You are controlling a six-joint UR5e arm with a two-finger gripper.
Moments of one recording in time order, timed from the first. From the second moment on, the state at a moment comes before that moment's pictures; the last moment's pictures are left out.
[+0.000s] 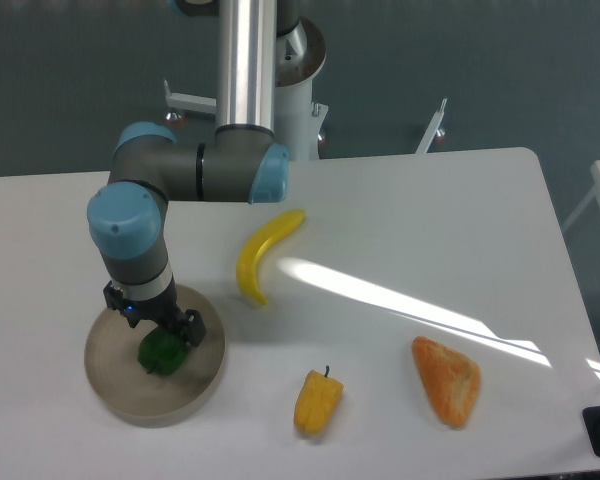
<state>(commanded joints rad) 1.82 -2.13 -1.33 -1.11 1.54 0.45</state>
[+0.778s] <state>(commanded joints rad) 1.95 -2.00 -1.42 -1.17 1.55 0.66</state>
